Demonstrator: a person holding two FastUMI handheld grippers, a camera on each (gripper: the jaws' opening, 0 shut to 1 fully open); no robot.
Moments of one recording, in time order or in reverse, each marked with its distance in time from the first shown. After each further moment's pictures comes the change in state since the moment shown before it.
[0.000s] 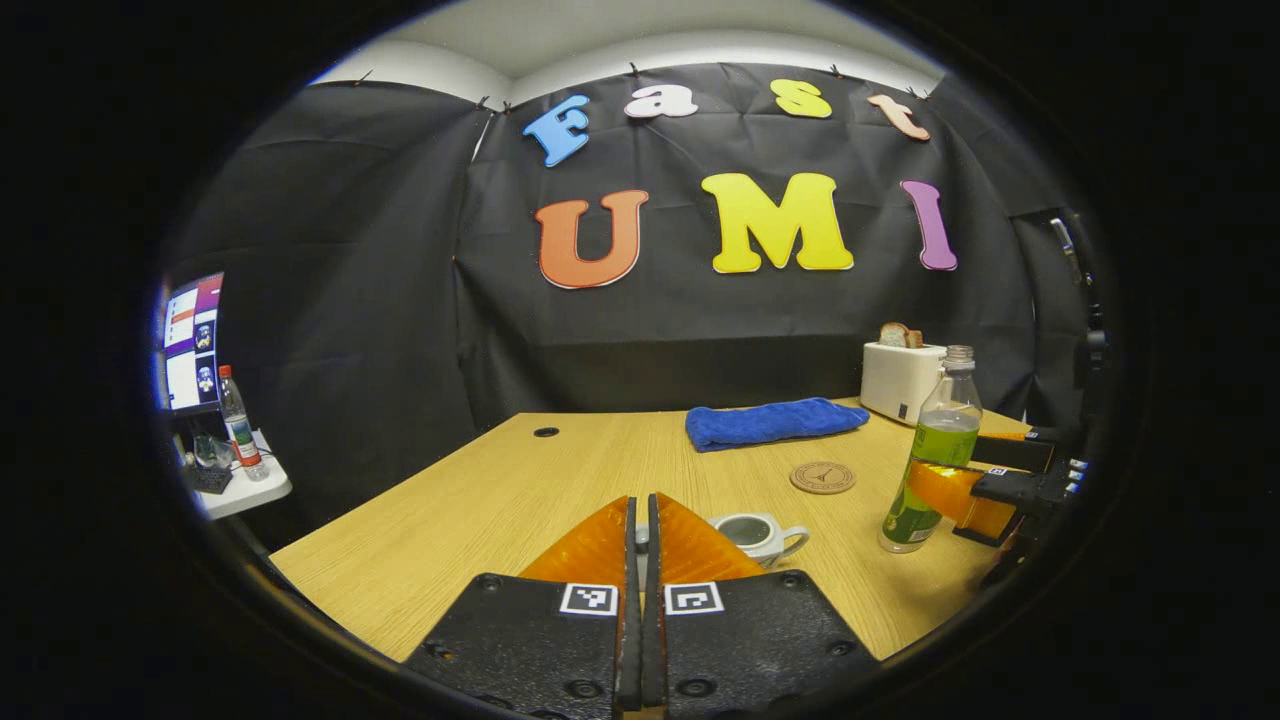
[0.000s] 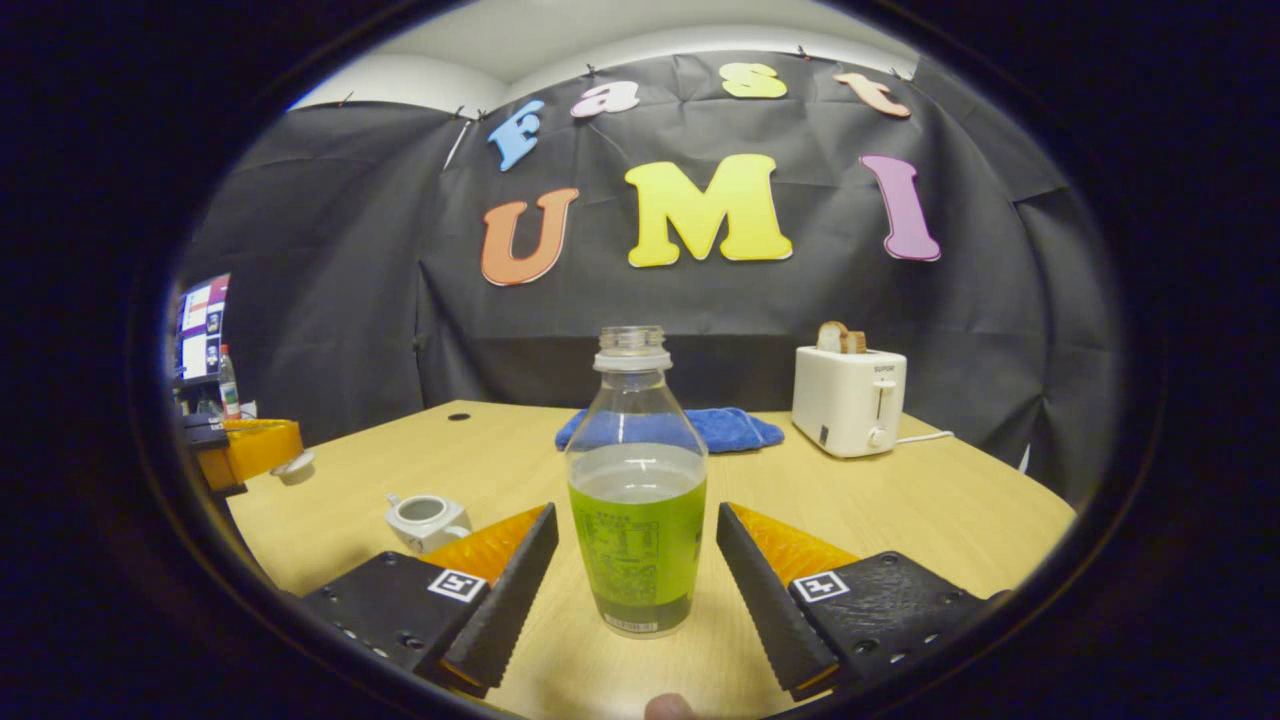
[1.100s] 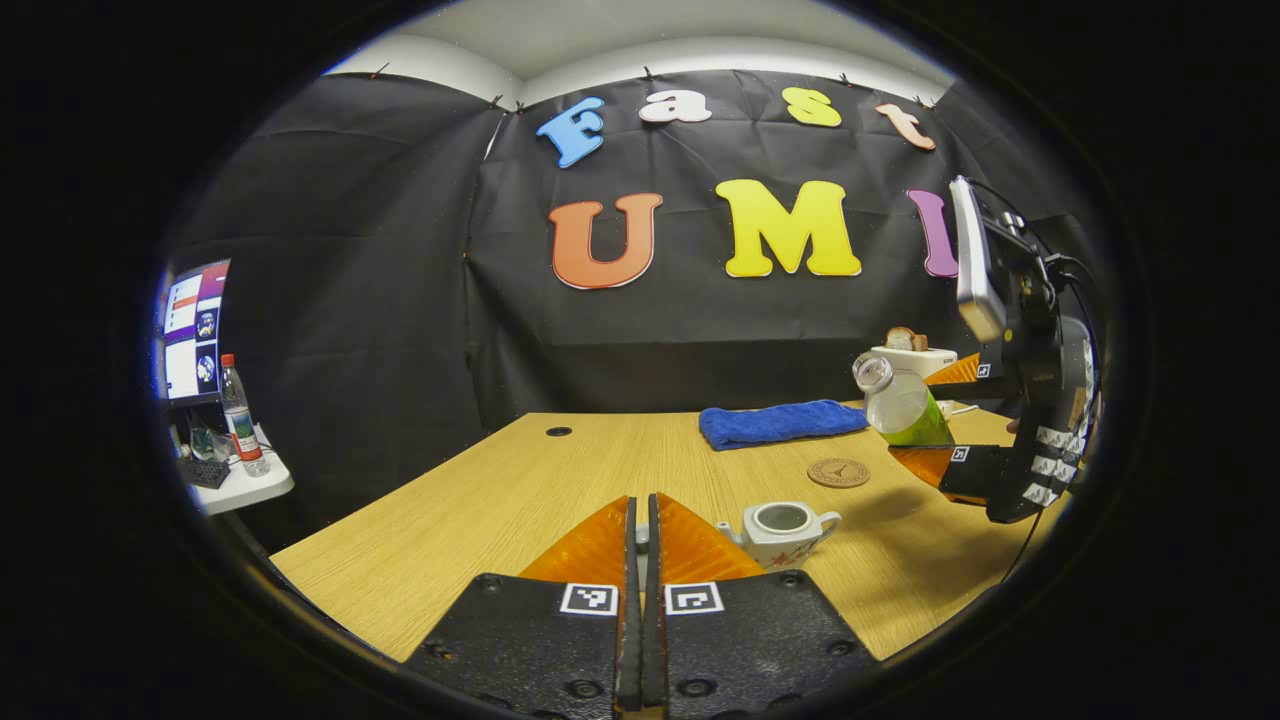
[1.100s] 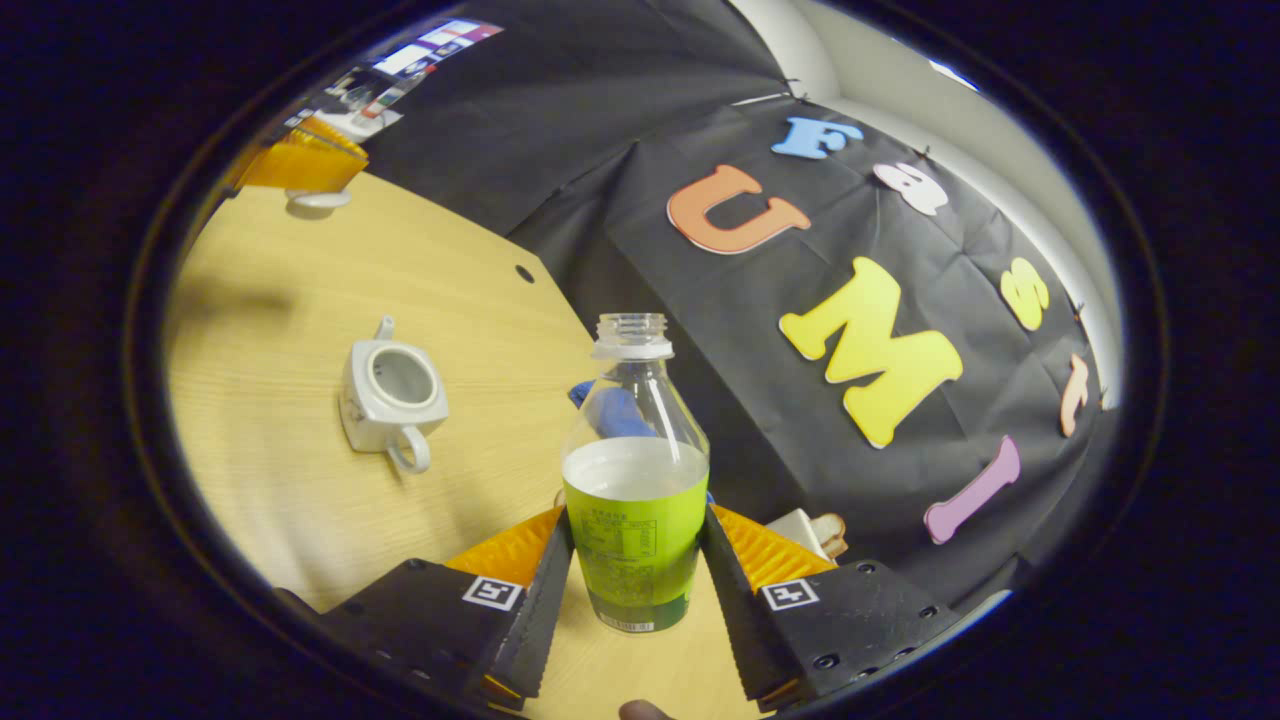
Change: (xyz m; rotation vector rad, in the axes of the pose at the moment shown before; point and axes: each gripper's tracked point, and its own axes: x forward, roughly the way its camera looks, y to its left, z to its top) left arm -0.002 0.032 -0.010 -0.012 -0.023 -0.014; right arm 0.044 0.028 0.032 -1.023 0.026 0.005
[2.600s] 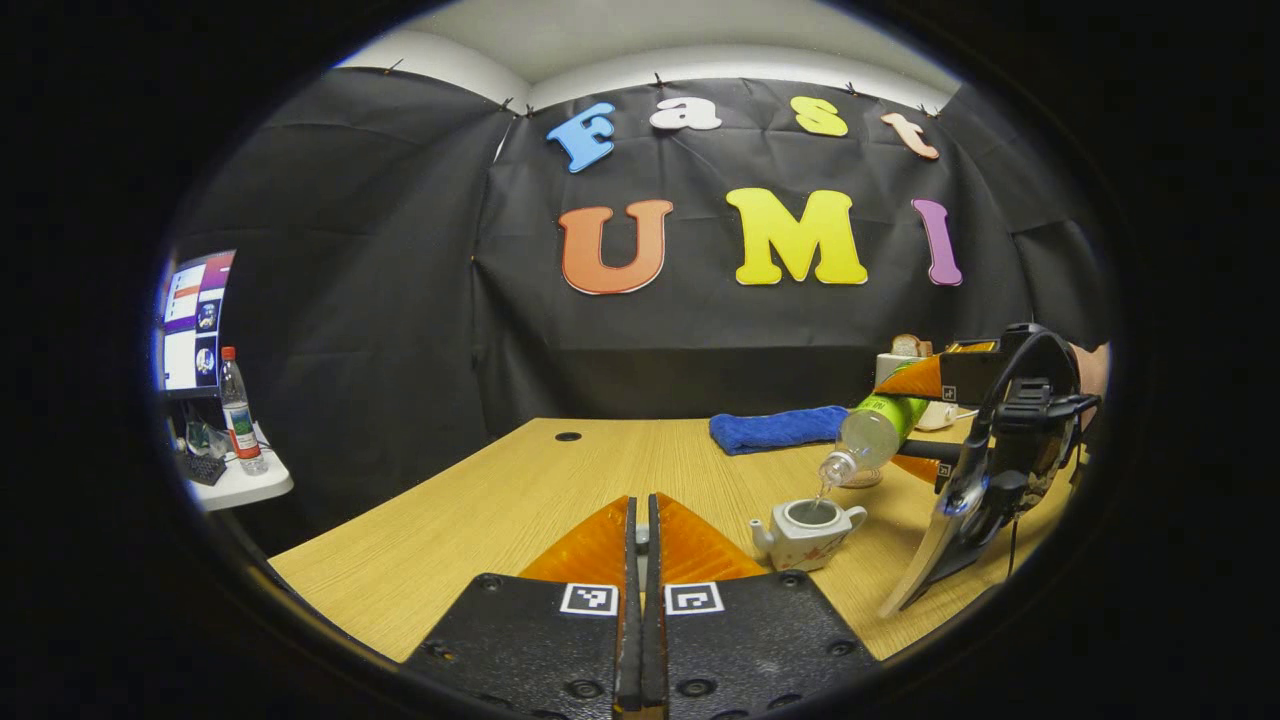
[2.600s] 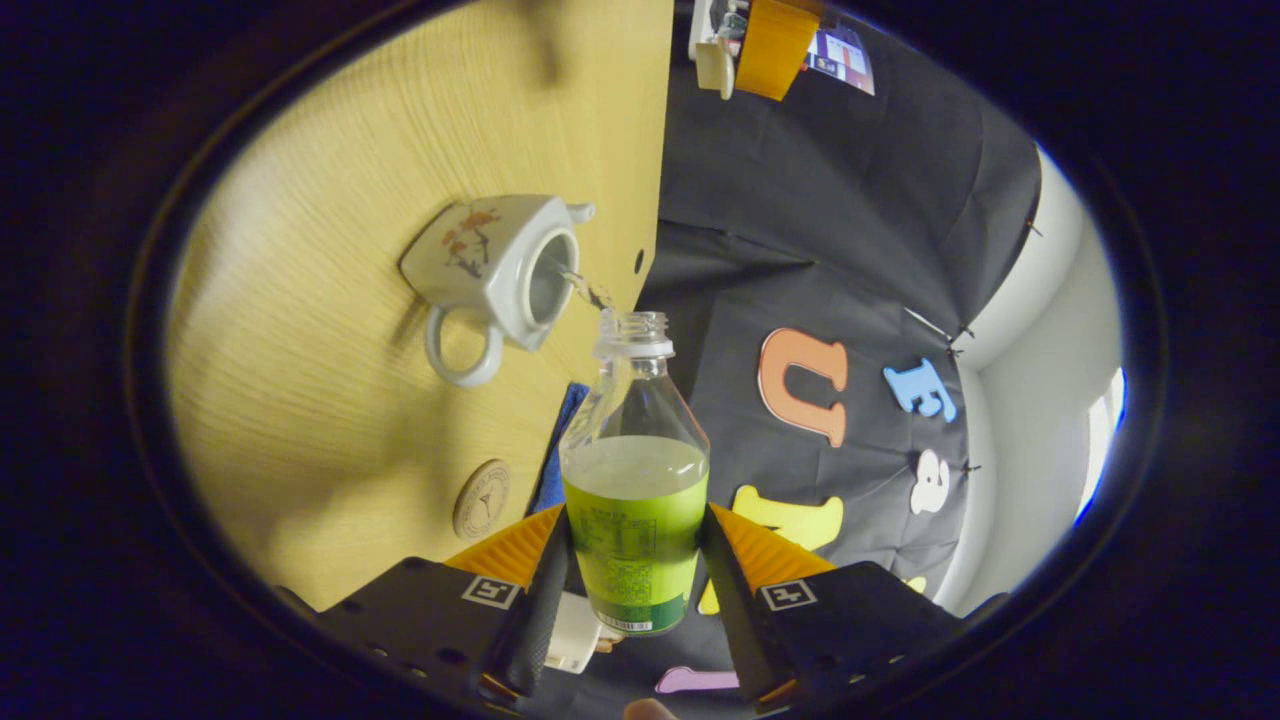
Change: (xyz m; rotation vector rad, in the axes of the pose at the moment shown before) left arm 0.000 0.021 -0.003 -0.009 -0.032 -0.005; right arm 0.012 0.001 0.041 -0.890 -0.161 -0.159
